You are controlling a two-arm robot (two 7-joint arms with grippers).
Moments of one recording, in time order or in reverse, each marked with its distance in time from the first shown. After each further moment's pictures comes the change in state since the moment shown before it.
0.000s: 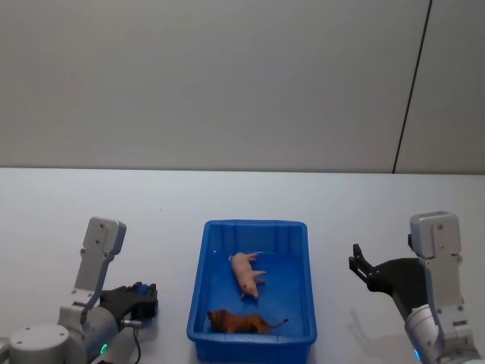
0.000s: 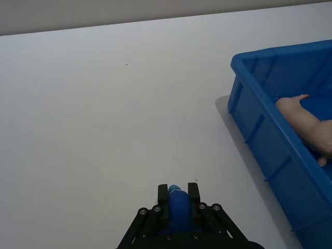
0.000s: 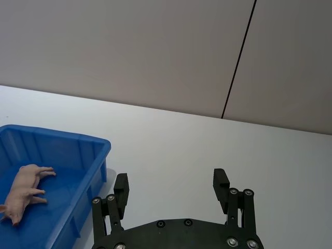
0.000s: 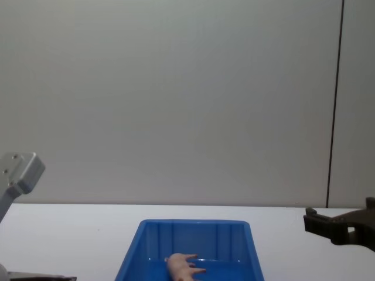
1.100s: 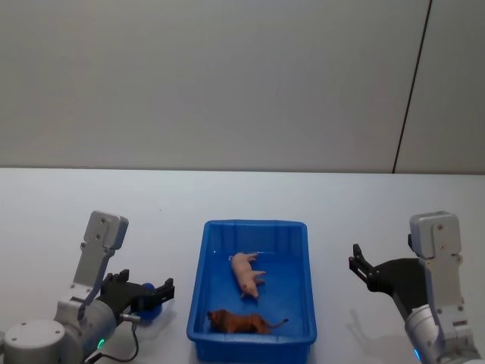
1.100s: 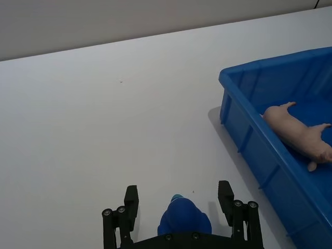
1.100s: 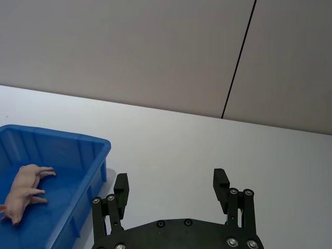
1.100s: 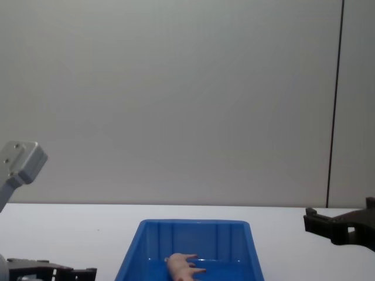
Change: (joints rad) left arm -0.006 0.020 0.006 -0.012 0.039 -0.035 -0.049; right arm 0.000 0.000 0.000 0.000 0.000 0.000 0.000
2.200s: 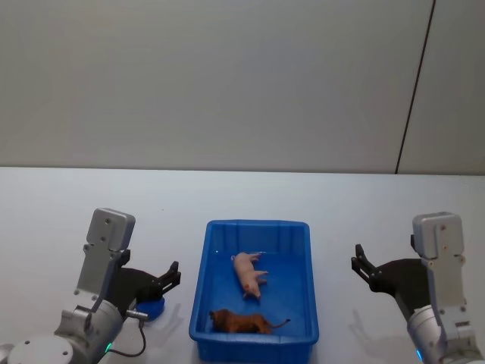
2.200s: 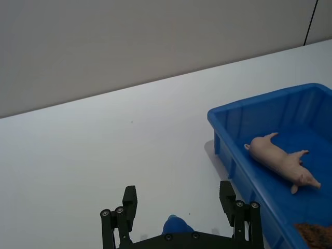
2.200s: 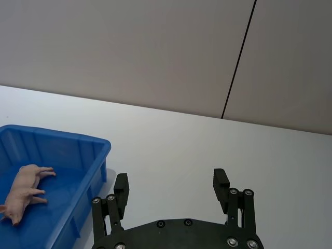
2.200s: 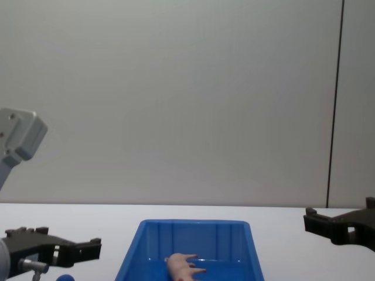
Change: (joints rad) left arm 0.087 0.035 0.031 -0.161 0.040 -0.115 0.124; right arm 0.000 0.000 0.000 0.000 0.000 0.000 0.000
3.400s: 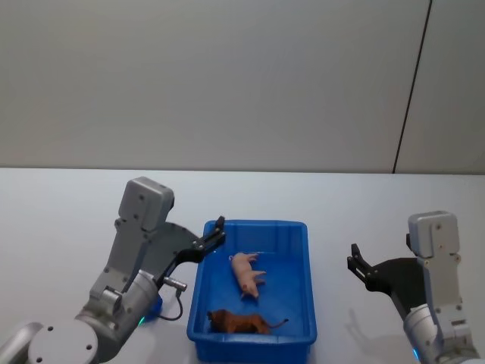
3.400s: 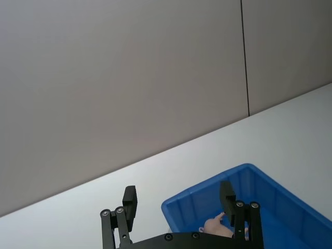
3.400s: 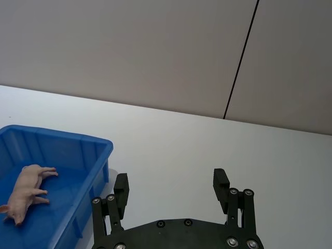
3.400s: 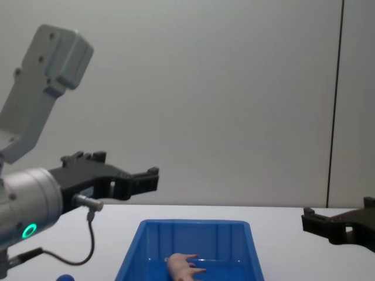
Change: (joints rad) left arm -0.032 -0.026 0.055 -0.104 0.120 -0.148 -0.060; right arm 0.003 -0.002 -0.001 0.003 0.000 0.000 0.006
